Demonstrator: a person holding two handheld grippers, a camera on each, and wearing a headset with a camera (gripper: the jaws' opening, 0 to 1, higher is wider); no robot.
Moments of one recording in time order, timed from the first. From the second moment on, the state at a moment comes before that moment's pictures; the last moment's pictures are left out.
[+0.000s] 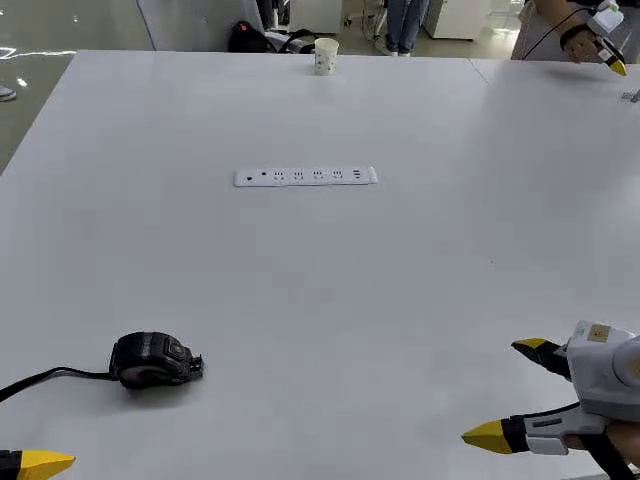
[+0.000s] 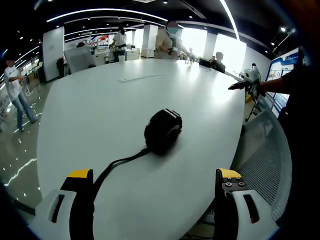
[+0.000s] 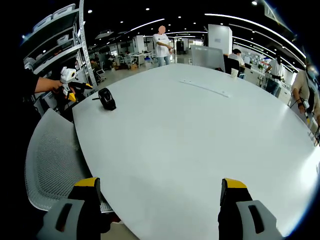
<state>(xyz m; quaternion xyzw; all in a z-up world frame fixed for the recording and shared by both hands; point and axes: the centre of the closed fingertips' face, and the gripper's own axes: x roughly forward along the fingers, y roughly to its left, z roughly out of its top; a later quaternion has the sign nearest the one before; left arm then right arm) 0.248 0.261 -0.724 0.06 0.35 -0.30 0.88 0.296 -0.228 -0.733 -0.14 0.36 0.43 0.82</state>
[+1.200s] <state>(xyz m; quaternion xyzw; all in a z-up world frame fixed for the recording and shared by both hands) 0.272 0.228 -0.738 0.21 0.39 -0.42 0.79 0.317 -0.180 -0.741 -0.19 0.33 0.50 0.78</state>
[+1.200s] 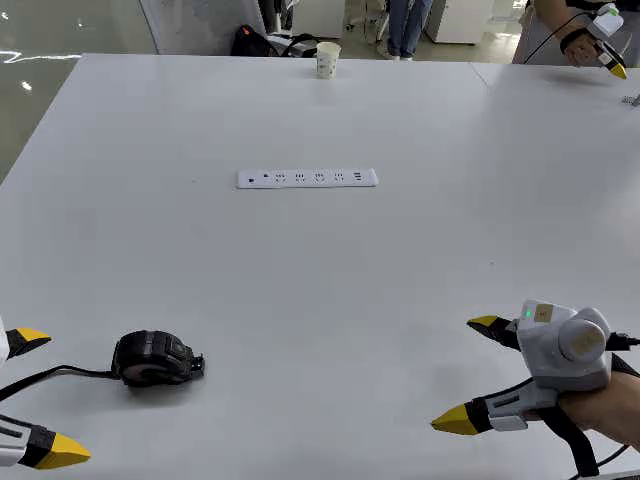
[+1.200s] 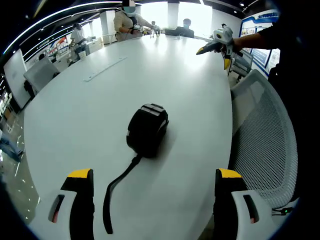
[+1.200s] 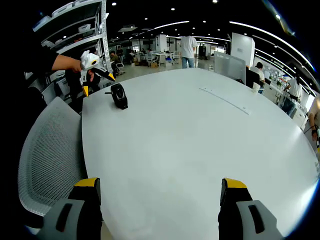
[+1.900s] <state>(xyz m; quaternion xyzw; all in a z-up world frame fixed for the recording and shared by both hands) 0.304 0.196 -0.746 0.29 0.40 -0.49 0.72 0.329 -0.116 -0.747 -0.21 0.30 0.56 0.74</state>
